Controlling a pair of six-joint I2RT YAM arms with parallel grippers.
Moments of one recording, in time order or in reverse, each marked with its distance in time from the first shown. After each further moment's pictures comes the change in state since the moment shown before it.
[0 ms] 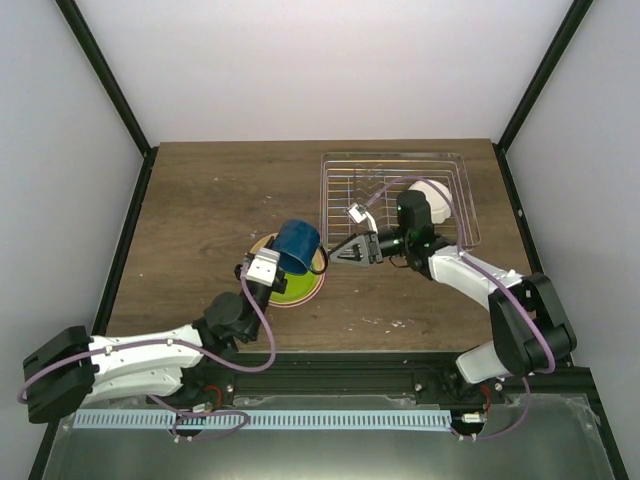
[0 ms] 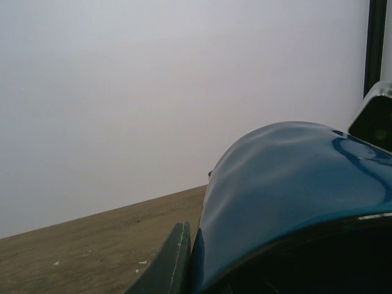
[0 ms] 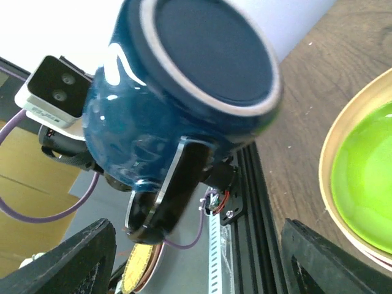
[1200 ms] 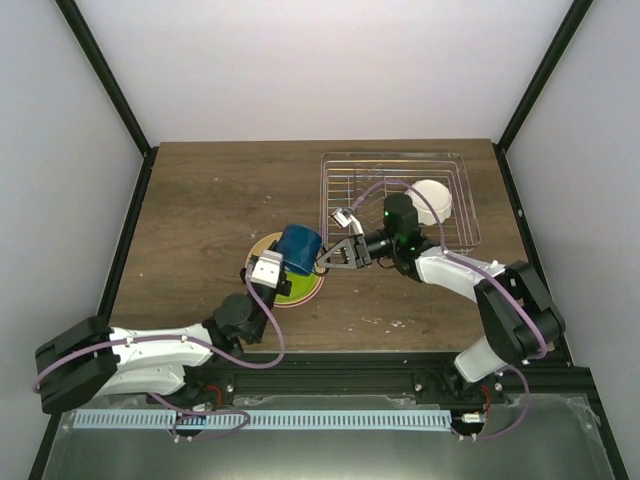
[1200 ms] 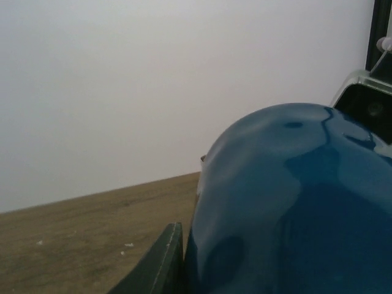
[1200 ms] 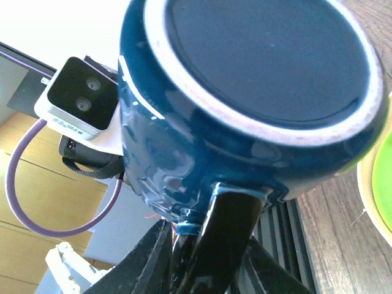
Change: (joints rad) left arm 0.002 0.113 -0.027 0.095 -0.007 -0.071; right arm 0.093 0.075 0.000 0.212 -0.025 0.203
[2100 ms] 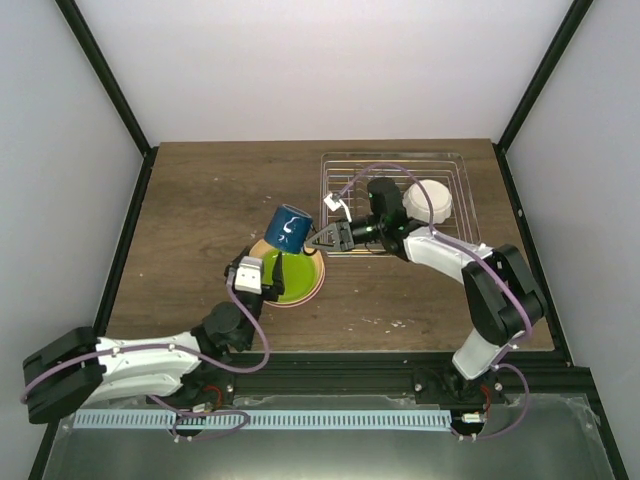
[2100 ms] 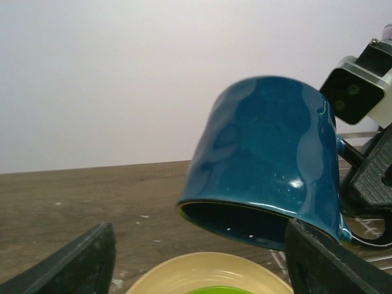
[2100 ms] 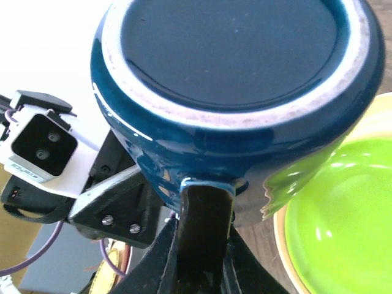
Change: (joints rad) left arm 0.003 -0.076 -0.105 -0.011 -0.068 -0.127; right arm 0.010 0.130 0.203 -0.246 0.158 -0.259
